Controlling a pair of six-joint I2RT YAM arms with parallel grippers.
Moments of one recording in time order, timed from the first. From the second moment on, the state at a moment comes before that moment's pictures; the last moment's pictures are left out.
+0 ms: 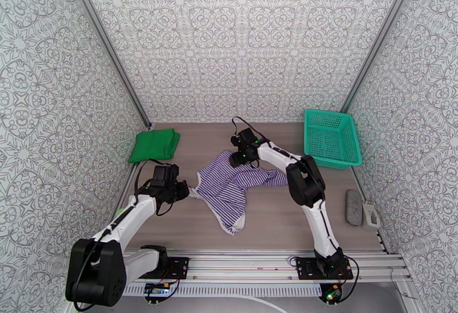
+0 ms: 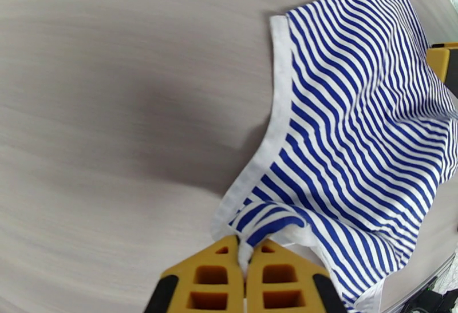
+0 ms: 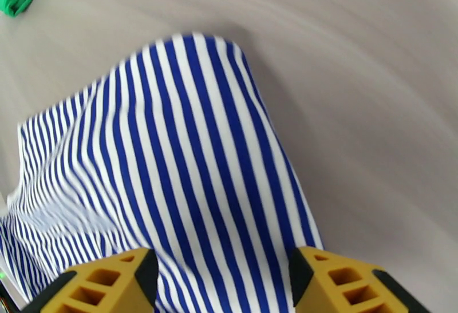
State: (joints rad) left arm -0.06 1.19 0.62 -0.46 0.23 -0.42; right arm 0.56 2.35 1.93 -0.60 -0.19 0.13
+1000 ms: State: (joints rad) left arm 0.08 0.91 1.14 -0.57 0.39 -0.20; right arm 0.53 1.91 2.02 -0.68 0.04 0.09
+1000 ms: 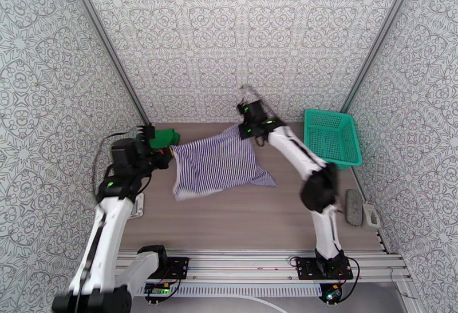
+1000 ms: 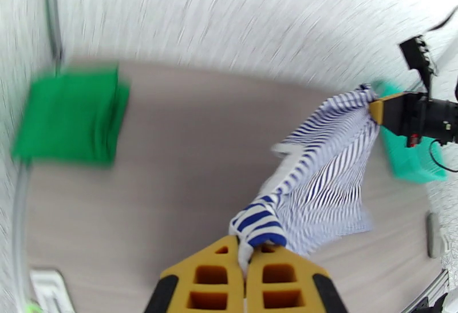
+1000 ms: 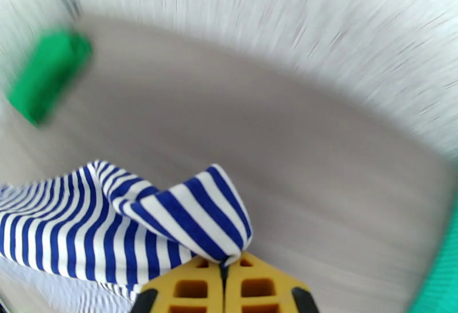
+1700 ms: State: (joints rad) left arm 0.03 0.84 1.65 -0.81 0.58 -0.11; right arm 0.53 1.29 1.85 -0.75 0.09 0.11
